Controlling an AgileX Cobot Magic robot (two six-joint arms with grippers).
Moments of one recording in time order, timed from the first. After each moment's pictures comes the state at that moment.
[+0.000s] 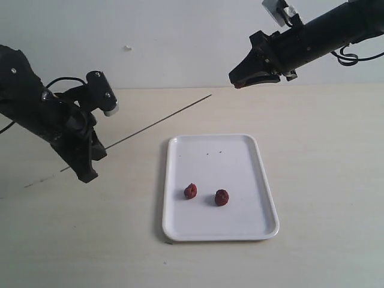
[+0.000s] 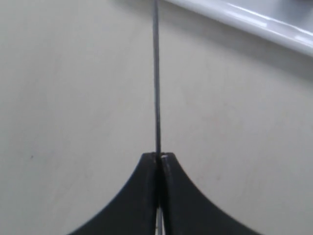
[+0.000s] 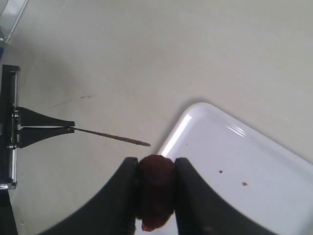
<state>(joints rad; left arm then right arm) -0.36 1.80 -1.09 -0.29 0.51 1.03 -0.09 2.19 -1.80 1.02 1.21 -0.75</state>
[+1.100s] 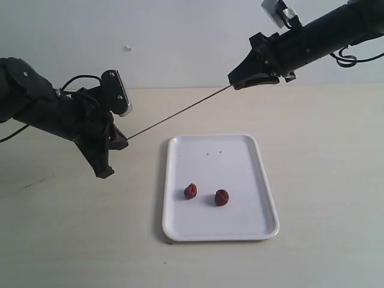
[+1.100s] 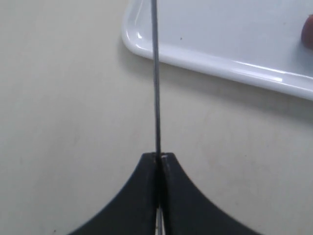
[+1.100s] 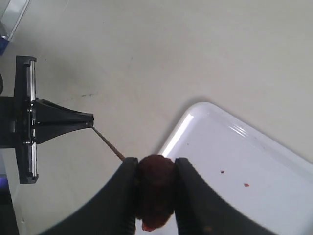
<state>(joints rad) -0.36 1.87 -1.09 -0.77 0.36 1.61 -0.09 2.20 -1.80 1.03 1.22 -0.76</state>
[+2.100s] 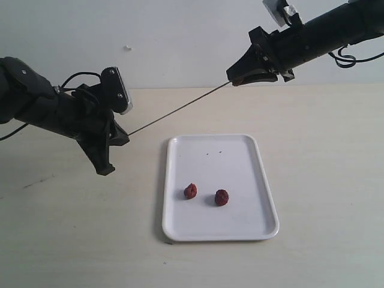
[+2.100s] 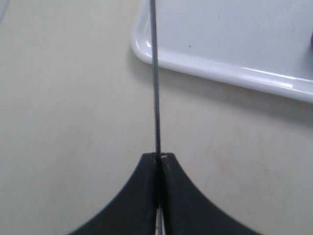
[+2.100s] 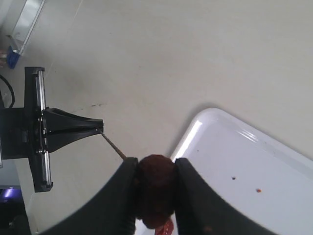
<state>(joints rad) -0.36 1.87 -1.09 -0.86 0.34 1.72 -0.09 2.20 -1.80 1.06 1.22 -0.73</state>
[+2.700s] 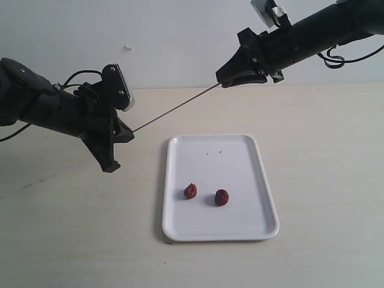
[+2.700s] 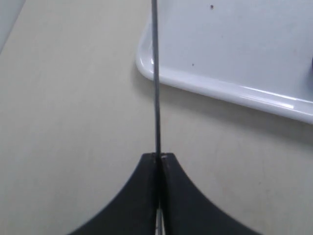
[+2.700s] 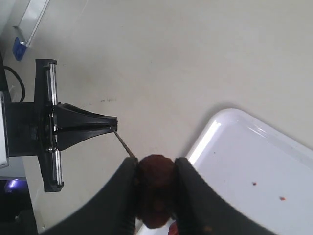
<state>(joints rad) -0.36 1.88 -1.09 -1.03 0.33 1.86 -0.05 2.20 -1.80 1.07 1.22 -0.73</state>
